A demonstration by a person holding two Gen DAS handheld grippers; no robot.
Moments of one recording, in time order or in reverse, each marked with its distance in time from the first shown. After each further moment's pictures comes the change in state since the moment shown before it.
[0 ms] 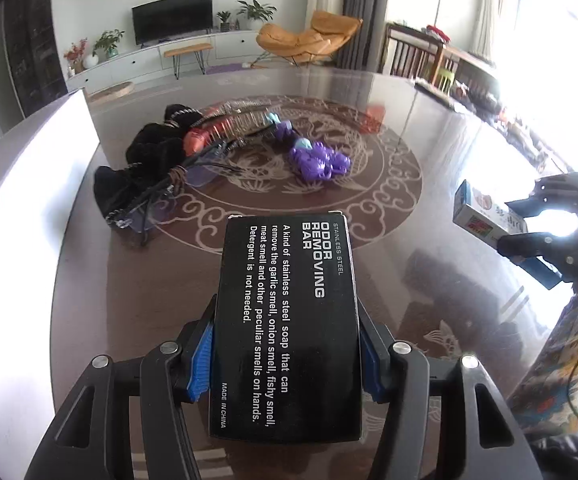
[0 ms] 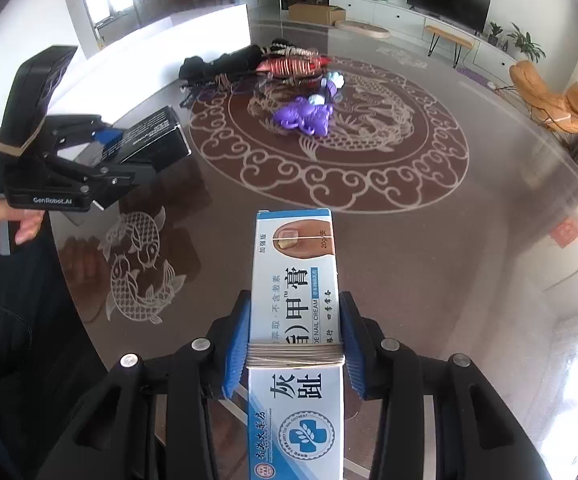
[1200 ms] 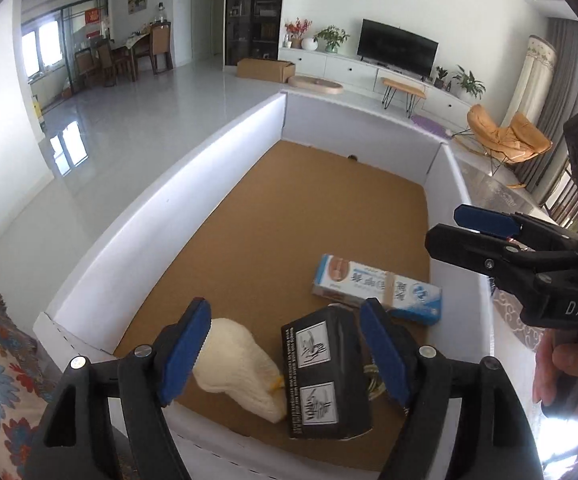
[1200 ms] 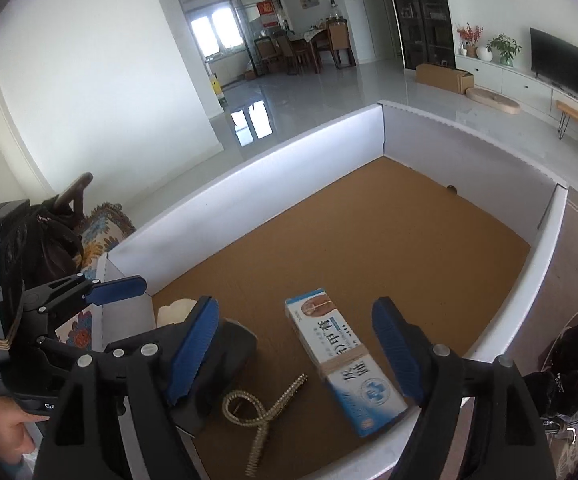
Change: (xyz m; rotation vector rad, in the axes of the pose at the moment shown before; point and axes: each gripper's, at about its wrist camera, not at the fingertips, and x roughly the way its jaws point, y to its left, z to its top) left arm -0.148 0.266 -0.055 -0.531 -0.101 0.430; right arm 0.118 0.323 0.308 -0.148 -0.218 0.388
